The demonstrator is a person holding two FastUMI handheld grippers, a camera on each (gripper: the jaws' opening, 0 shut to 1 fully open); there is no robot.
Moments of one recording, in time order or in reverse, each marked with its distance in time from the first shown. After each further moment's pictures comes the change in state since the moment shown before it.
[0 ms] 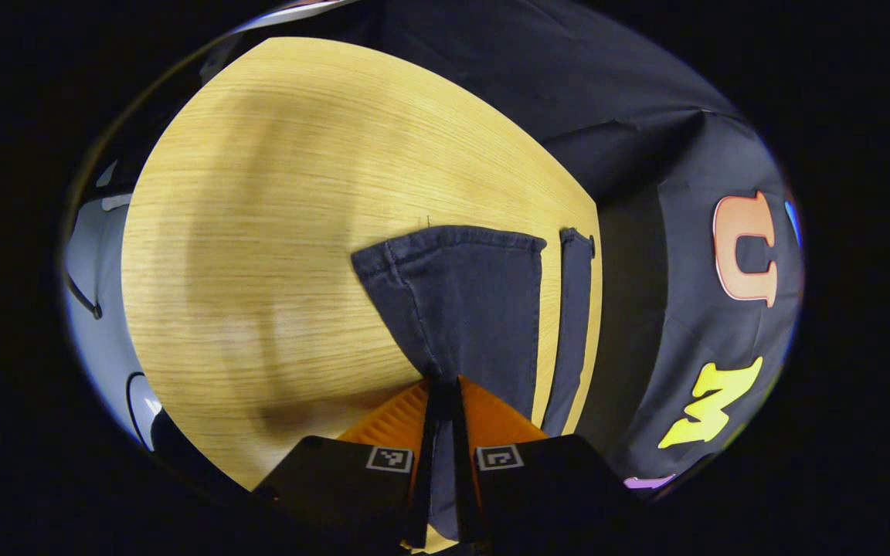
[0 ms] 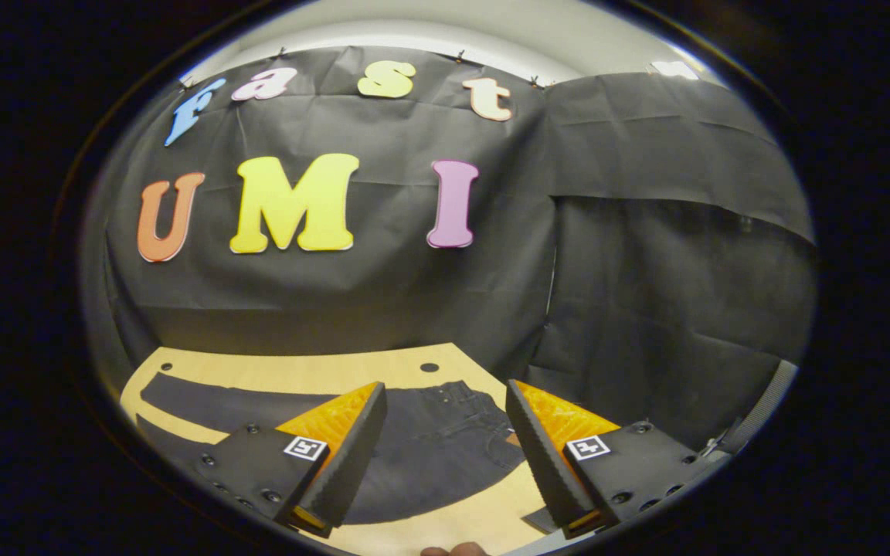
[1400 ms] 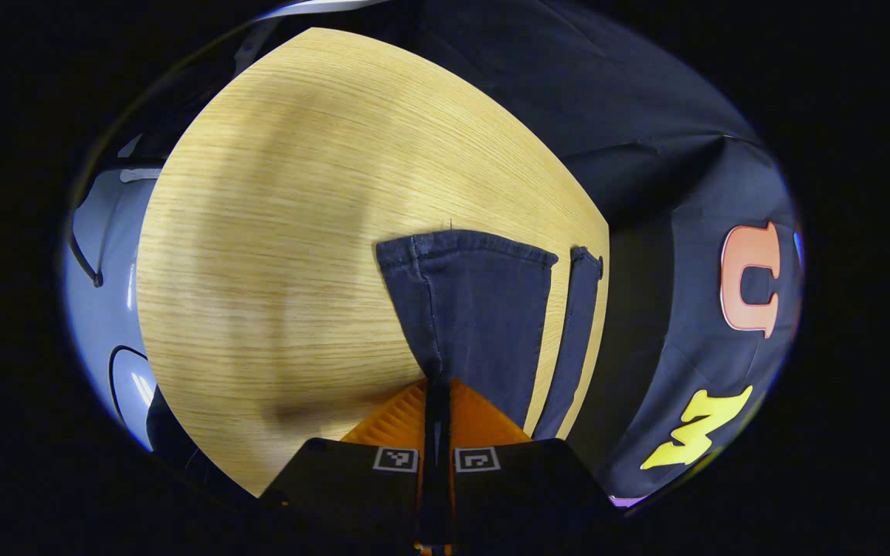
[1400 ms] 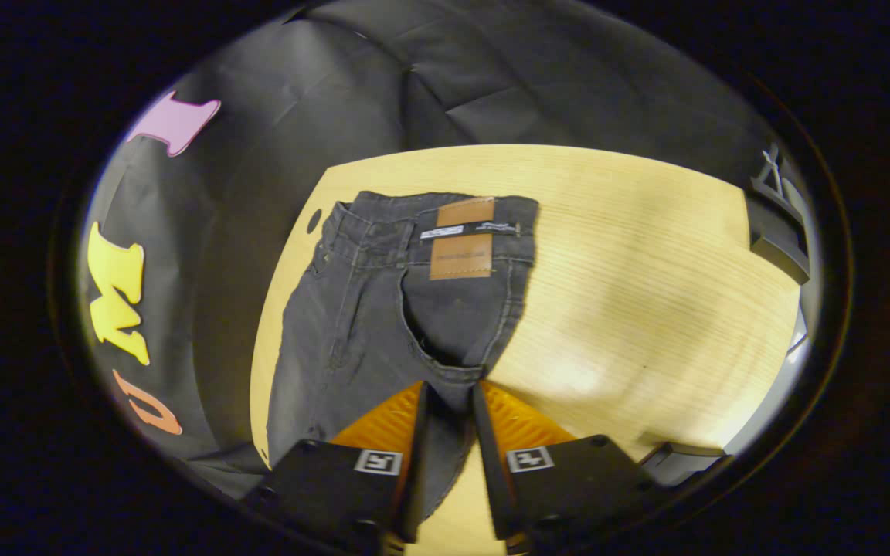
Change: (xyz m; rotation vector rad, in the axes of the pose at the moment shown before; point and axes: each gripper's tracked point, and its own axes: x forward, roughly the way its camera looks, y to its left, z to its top) left arm 0.002 -0.005 0.005 -0.105 -0.037 0.031; right arm 0.150 -0.058 -0.235 0.882 0.855 -0.030
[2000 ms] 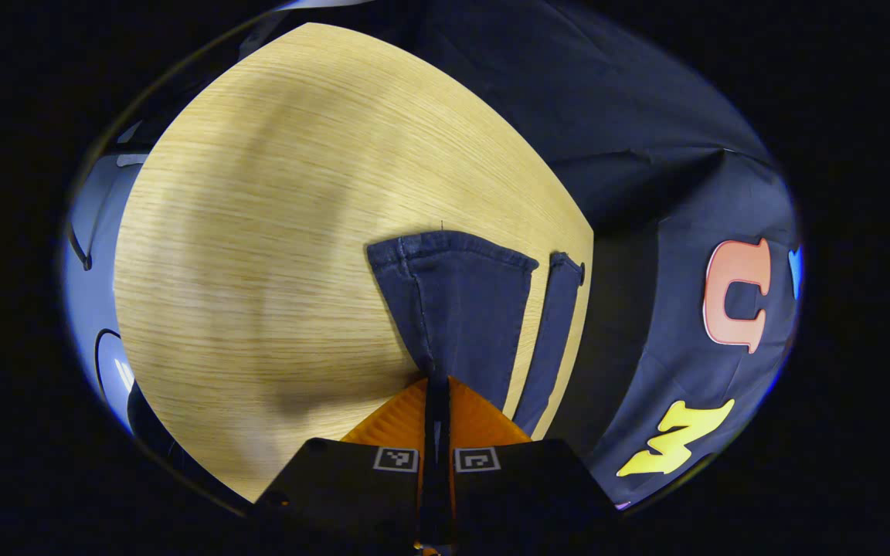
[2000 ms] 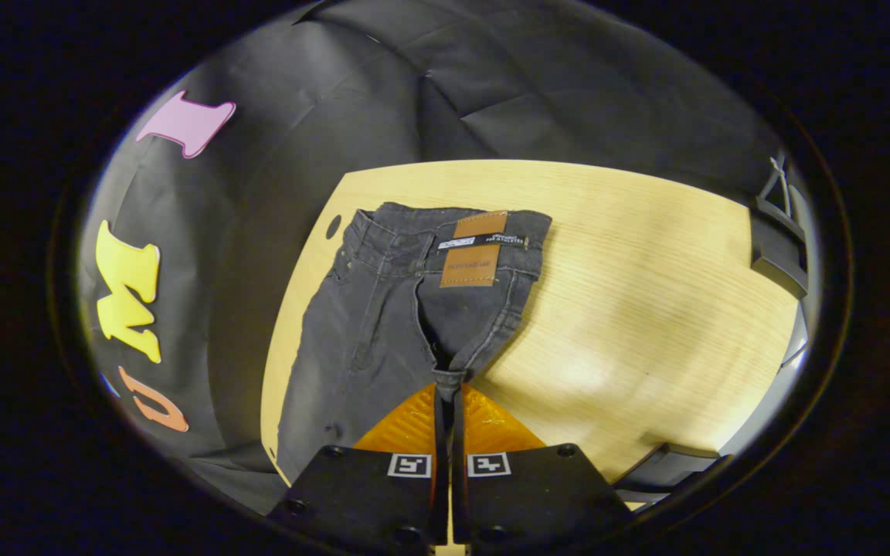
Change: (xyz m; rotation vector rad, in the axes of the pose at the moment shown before) left arm 0.001 -0.036 0.001 -0.035 0.012 -0.083; right arm -0.022 0.022 0.008 -0.054 -0.016 0.043
